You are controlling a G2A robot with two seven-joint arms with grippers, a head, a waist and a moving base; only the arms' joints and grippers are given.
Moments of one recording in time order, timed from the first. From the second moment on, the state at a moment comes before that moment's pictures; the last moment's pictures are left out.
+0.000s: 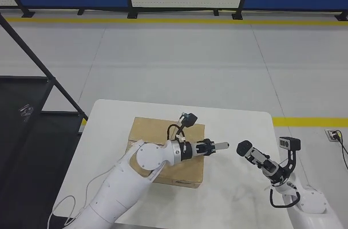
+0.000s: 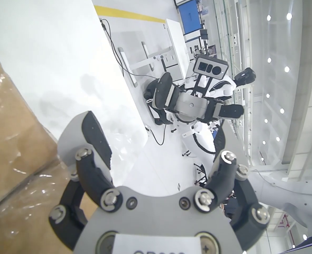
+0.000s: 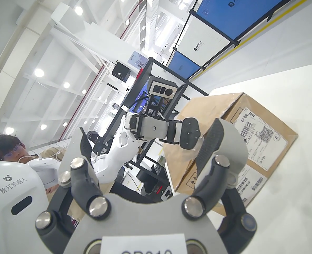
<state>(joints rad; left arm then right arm) 0.61 -1.37 -0.83 -1.27 -0.07 -0.17 -0.73 -1.16 -1.13 1.51 -1.37 0.40 -0.79 0.84</state>
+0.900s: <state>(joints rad) 0.70 -1.33 -0.96 -1.31 -0.04 -0.12 -0.84 -1.12 -1.12 1.44 -1.38 0.39 -0.78 0.86</state>
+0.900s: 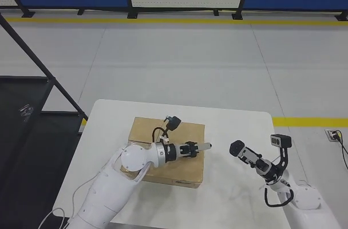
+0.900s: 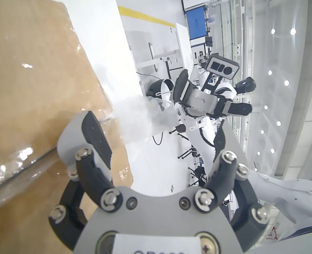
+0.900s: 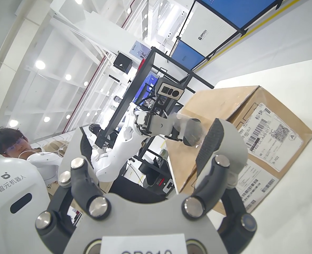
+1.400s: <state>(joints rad) 0.71 -1.34 -0.96 -1.32 -0.07 -0.13 -0.75 -1.09 -1.12 1.41 -1.36 0.41 -0.78 0.89</state>
